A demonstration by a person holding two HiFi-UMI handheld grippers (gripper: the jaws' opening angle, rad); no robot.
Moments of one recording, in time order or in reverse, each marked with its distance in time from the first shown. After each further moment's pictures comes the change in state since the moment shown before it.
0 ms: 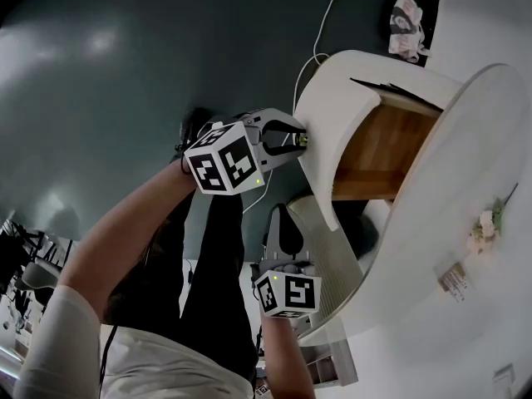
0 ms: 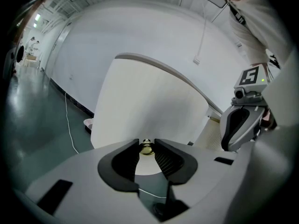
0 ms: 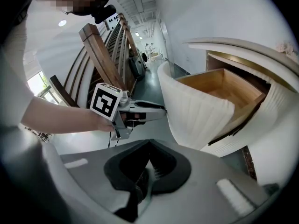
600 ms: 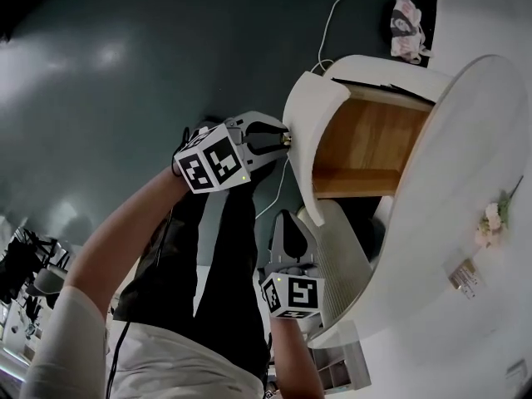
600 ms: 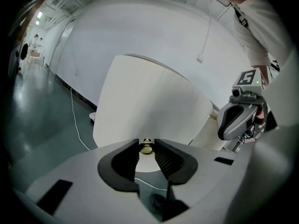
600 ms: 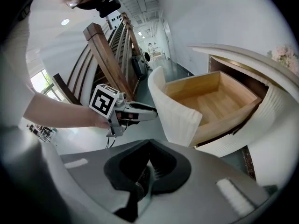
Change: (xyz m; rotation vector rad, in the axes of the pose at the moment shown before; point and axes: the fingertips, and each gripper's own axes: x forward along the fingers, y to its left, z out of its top) left arm -0.039 0.004 -0.020 -0.040 0.057 0.034; right arm -0.015 0.014 -0.005 -0.030 0.013 0.015
